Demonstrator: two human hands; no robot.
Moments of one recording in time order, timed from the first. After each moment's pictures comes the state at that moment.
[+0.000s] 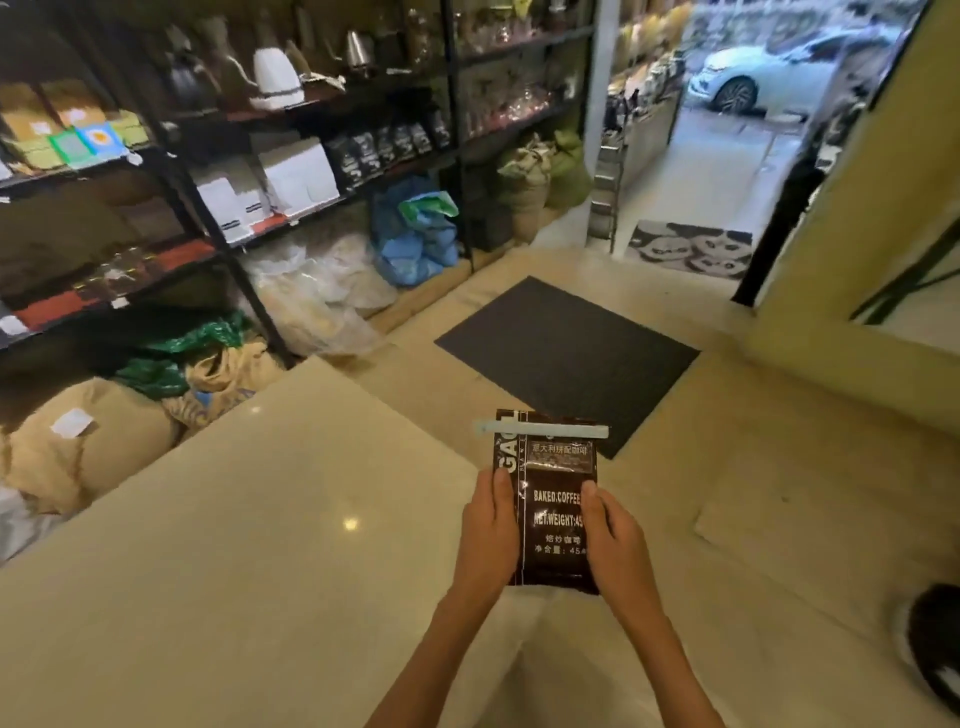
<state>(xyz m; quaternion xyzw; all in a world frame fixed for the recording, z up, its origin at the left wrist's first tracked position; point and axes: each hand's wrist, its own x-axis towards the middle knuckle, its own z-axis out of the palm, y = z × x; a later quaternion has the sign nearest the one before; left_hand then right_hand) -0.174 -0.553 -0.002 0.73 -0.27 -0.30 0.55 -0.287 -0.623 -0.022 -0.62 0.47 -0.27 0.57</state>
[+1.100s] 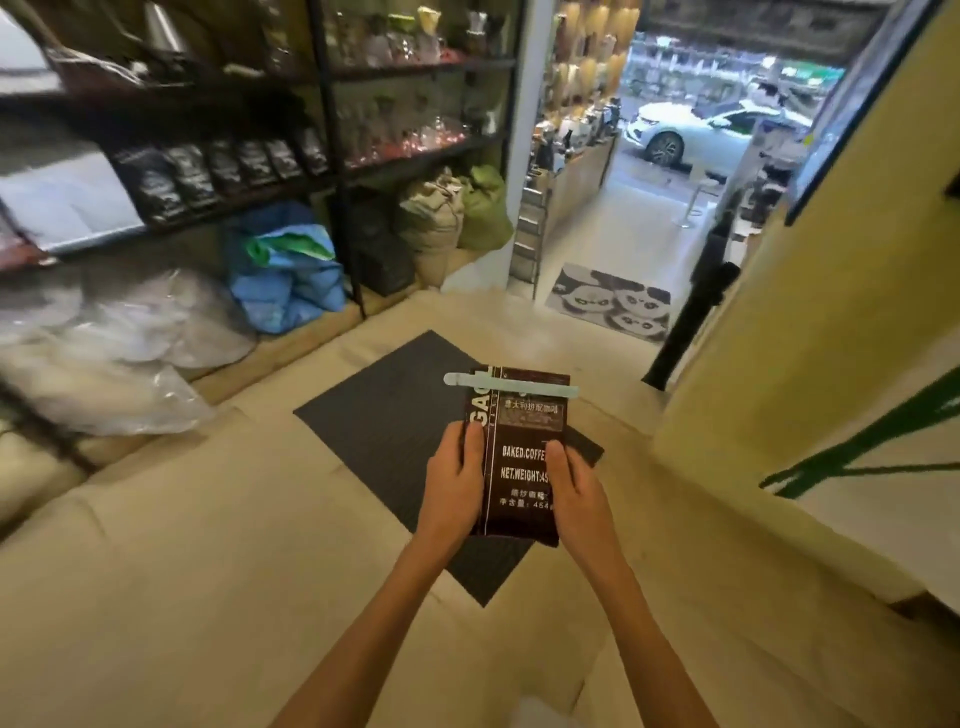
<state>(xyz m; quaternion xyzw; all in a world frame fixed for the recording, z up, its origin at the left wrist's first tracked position) -0.068 -1.201 0.016 0.67 -0.29 -0.31 0.61 -0.194 -1.269 0.013 -0.67 0.44 -0.27 0.53</state>
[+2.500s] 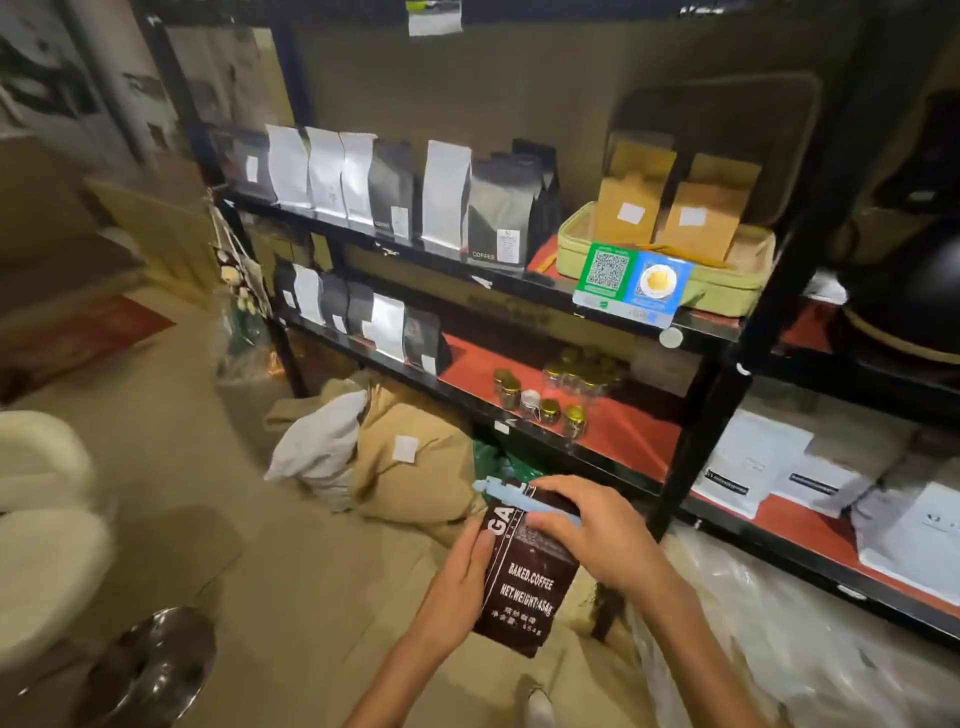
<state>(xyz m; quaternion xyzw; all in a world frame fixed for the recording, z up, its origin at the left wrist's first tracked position) 0.969 -0.742 -0.041 0.75 0.20 0.08 0.63 1.082 -0.881 0.038 -0.89 -0.33 0.13 0.30</state>
